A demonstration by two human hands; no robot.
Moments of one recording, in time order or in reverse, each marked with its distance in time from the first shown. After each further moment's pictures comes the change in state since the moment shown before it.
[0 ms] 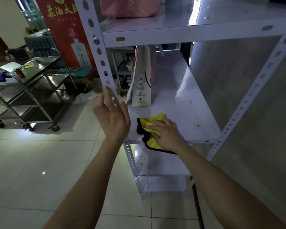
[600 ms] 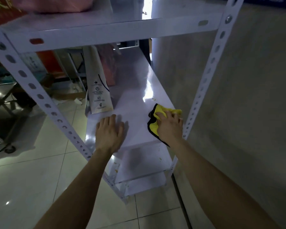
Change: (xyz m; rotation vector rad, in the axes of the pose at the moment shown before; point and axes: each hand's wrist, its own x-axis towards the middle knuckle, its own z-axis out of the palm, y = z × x) left_hand -0.077 0.036 0.082 0.019 -0.857 0.029; right_hand -0.037 0.101 -0.033 -0.220 0.201 0.662
